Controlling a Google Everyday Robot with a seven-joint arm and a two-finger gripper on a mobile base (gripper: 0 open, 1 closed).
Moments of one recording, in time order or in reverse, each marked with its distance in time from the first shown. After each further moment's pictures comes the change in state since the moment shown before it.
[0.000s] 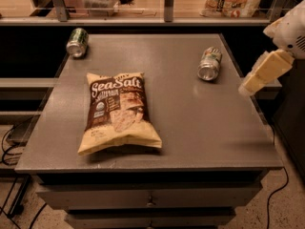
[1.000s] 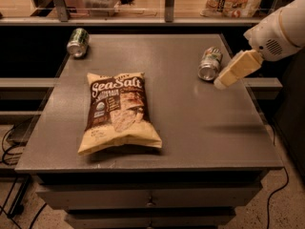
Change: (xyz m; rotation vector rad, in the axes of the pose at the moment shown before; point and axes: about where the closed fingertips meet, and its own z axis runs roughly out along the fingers) arm -0.036 -0.011 0.051 -0.025 -0.138 0.077
